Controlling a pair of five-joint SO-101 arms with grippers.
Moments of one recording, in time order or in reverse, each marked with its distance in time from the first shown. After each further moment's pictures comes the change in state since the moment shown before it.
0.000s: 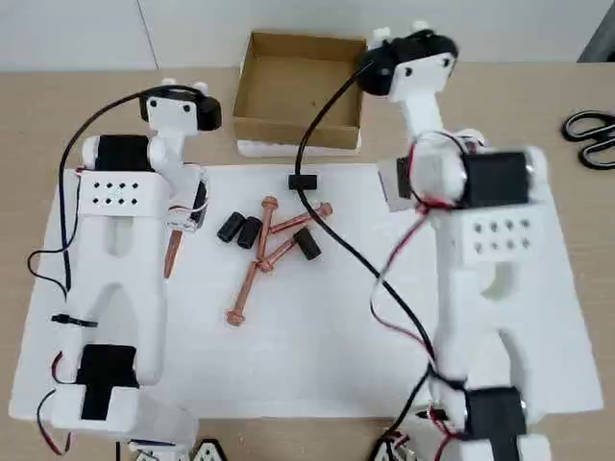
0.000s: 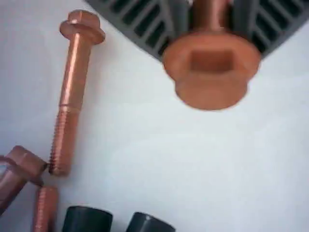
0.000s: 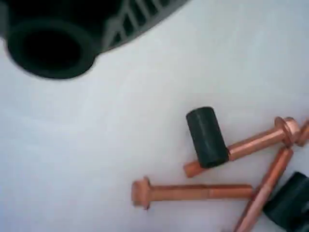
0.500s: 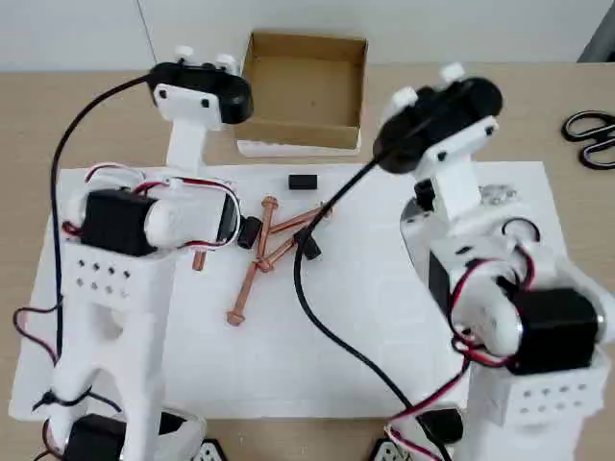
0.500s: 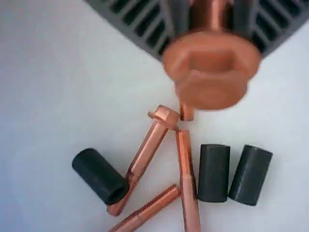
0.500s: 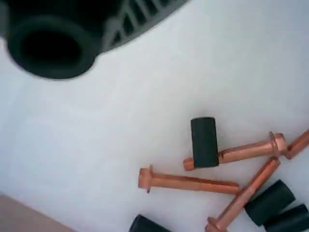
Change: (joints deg) left arm 11.8 -22.5 -0.1 0.1 9.7; right arm 0.0 -26.7 14.1 0.2 7.2
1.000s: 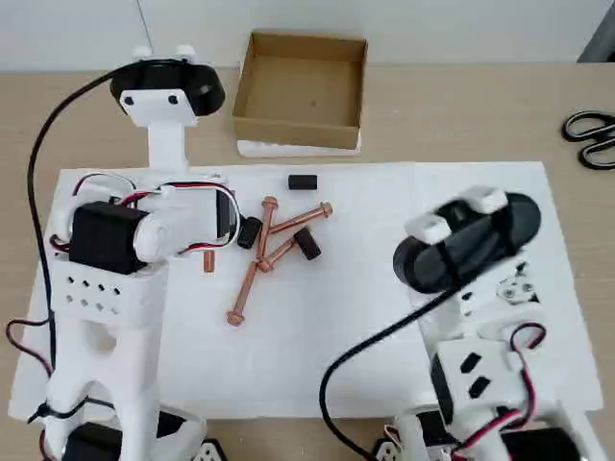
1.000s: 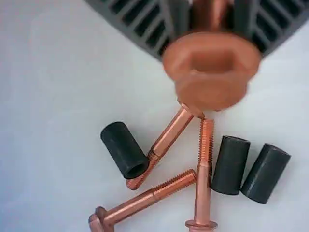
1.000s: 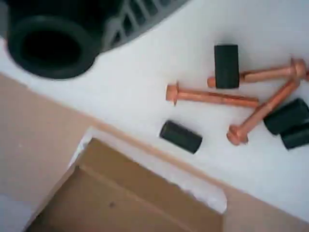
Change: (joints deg) left arm 0.1 -1.9 0.0 -0.3 10.4; right arm -0.2 -35.2 34.8 -21.6 -2.7
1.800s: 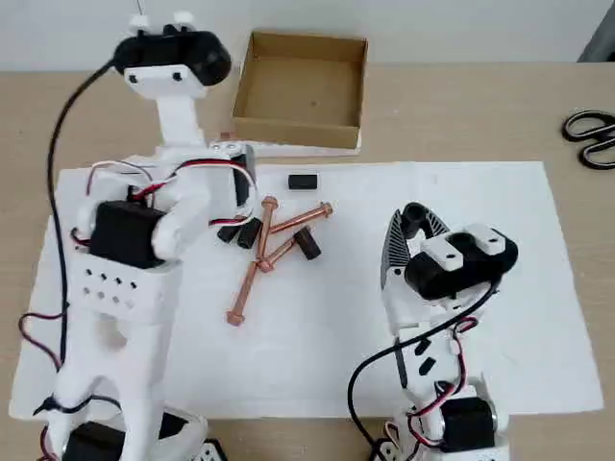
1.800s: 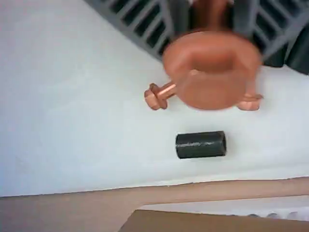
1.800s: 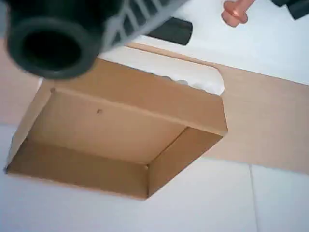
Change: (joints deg) left arm 3.5 -0.1 6.4 -21.3 3.6; right arm -1.0 -27.7 53.4 -40.0 -16.7
